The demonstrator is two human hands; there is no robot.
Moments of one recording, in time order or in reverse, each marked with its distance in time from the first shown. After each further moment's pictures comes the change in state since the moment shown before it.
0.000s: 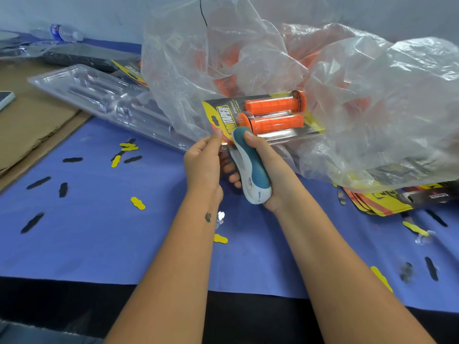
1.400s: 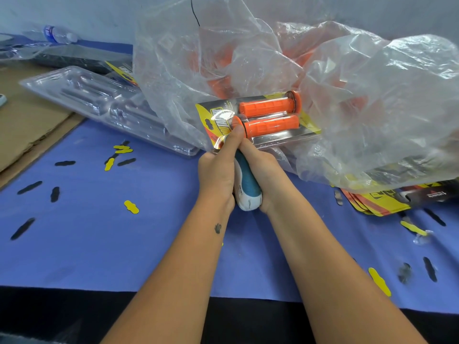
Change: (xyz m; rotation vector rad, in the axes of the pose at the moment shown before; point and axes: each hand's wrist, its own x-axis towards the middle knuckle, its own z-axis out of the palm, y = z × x) left_hand -0.017 -0.008 0.019 0.020 -0.061 -0.107; right_hand 0.024 0.014 0.000 0.047 0.141 0.032
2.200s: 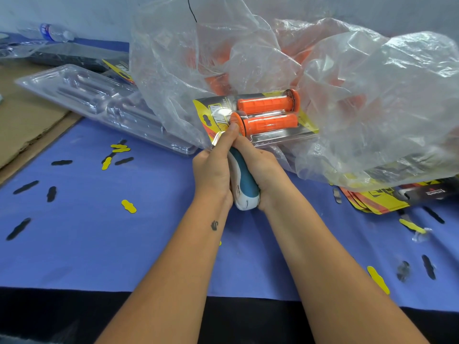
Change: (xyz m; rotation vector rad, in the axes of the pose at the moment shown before) left_hand 0.003 0.002 0.000 -0.095 0.025 -0.002; right_hand -0.009 -0.005 0.001 -0.017 0.050 -0.007
